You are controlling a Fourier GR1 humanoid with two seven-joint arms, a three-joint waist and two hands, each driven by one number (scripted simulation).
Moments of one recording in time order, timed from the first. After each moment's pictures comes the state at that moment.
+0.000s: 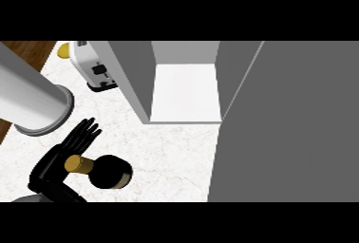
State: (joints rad) left arm -0.01 0.25 0.11 -1.24 0.22 -0.66 -0.33; right arm -0.08 -0.07 0.17 -2.47 -0.06 0.02 0.56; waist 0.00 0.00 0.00
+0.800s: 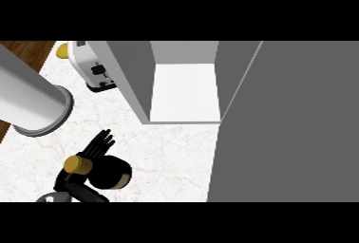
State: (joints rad) left arm -0.14 0.23 0.07 -0.77 0.03 -0.60 -0.62; right arm -0.10 -0.05 0.15 -2.47 -0.06 0.04 0.58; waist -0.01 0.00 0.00
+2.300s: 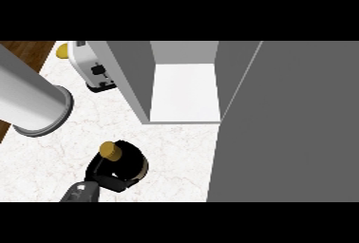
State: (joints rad) left arm -0.30 0.13 0.01 -0.52 0.07 -0.56 -0.75; right arm -0.11 -0.05 0.15 -2.47 -0.06 0.05 0.61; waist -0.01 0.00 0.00
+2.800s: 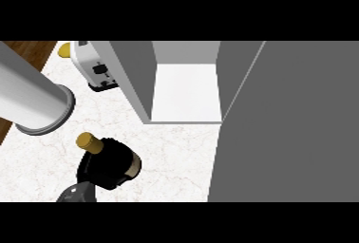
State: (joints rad) left arm -0.29 0.12 0.15 -0.49 0.23 -0.47 -0.73; right arm -0.10 -0.04 0.14 -2.47 -0.06 0.06 0.60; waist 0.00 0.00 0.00
